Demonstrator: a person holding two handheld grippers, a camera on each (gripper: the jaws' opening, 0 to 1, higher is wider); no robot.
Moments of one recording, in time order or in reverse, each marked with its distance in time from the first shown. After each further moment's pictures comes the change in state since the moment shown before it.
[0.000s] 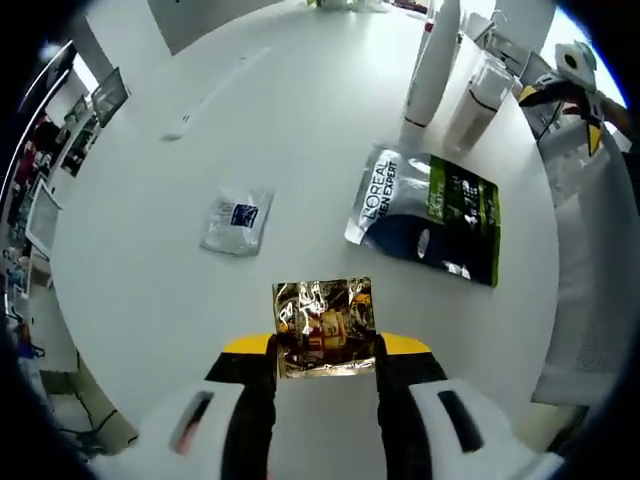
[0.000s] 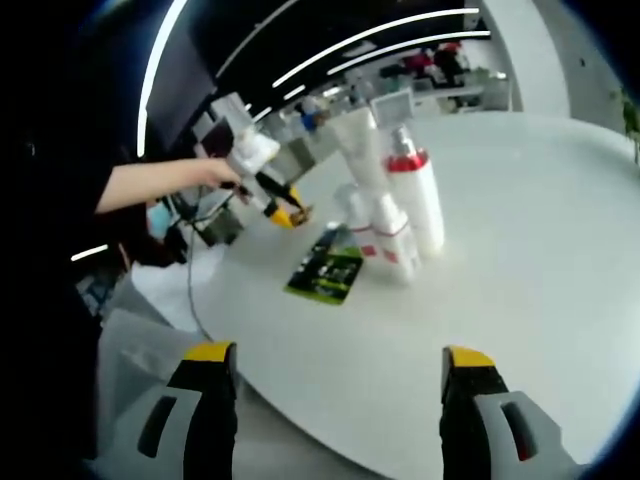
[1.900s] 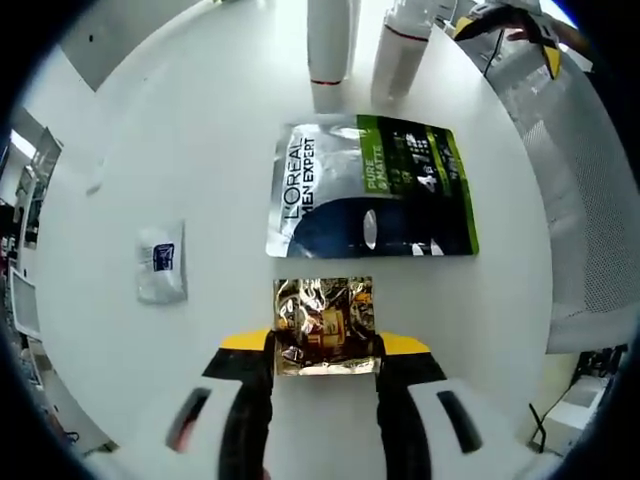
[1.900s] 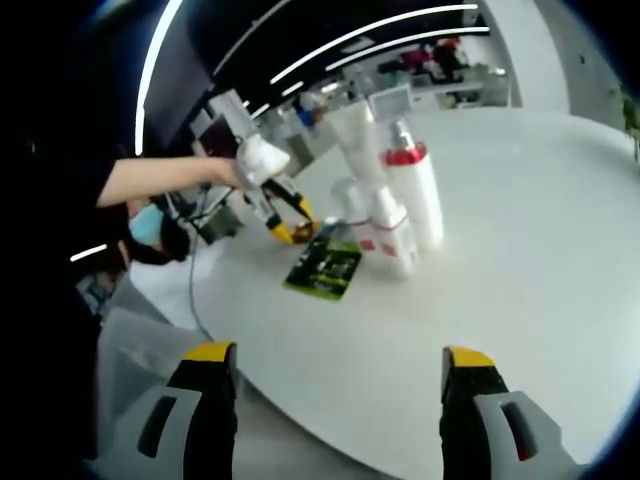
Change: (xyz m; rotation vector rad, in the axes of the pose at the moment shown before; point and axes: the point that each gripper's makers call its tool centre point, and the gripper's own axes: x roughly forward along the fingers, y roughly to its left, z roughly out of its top) left arm 0.035 -0.019 -0.003 0.265 0.091 -0.115; right arm 0.001 -0.001 -0.004 0.007 0.018 -0.003
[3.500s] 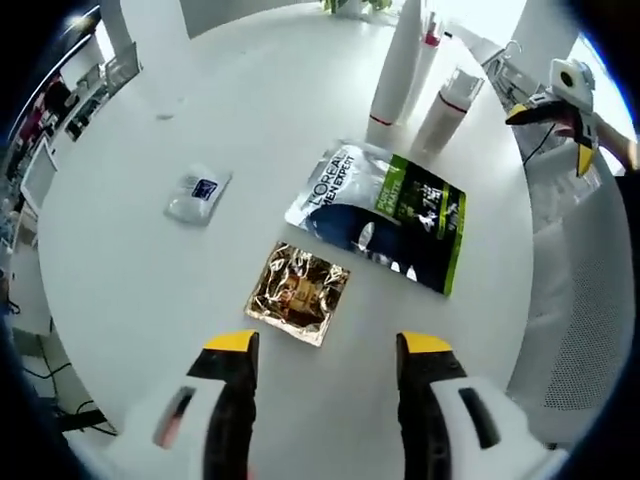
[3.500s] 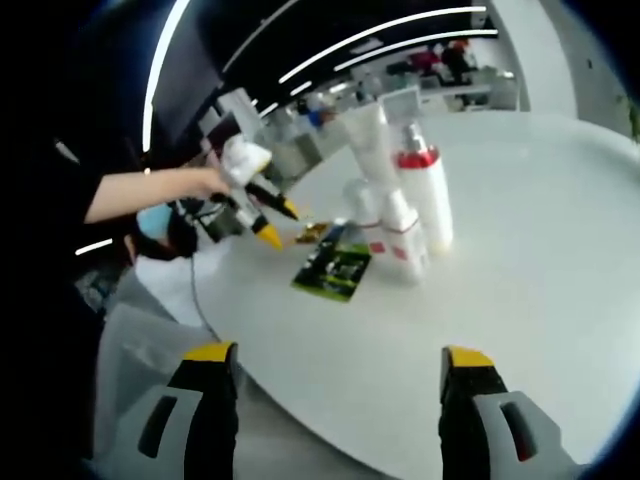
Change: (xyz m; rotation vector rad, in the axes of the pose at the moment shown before) left arm -0.029 -0.024 -0.018 -0.433 -0.153 0.068; right arm 0.001 0.008 0.002 -0.023 -0.003 0.030
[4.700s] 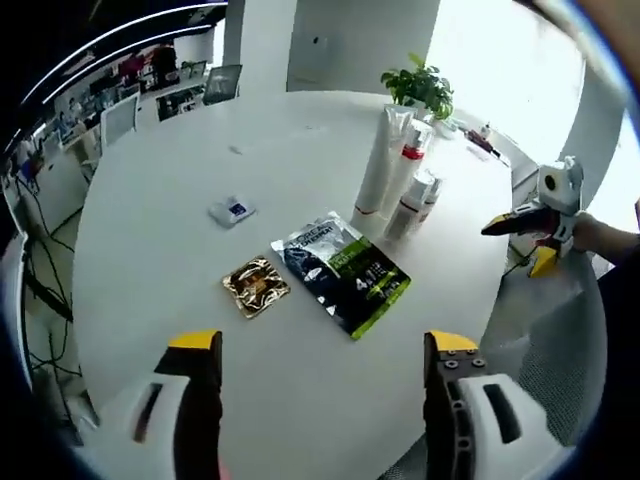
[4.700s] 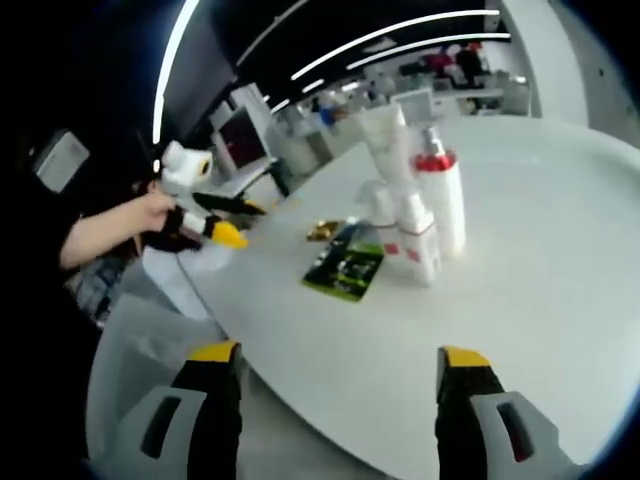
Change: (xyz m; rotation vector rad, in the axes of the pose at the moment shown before) left arm -0.069 -0.089 0.001 -0.405 -0.406 0.130; right arm 0.000 0.010 -0.001 -0.045 0.010 0.030
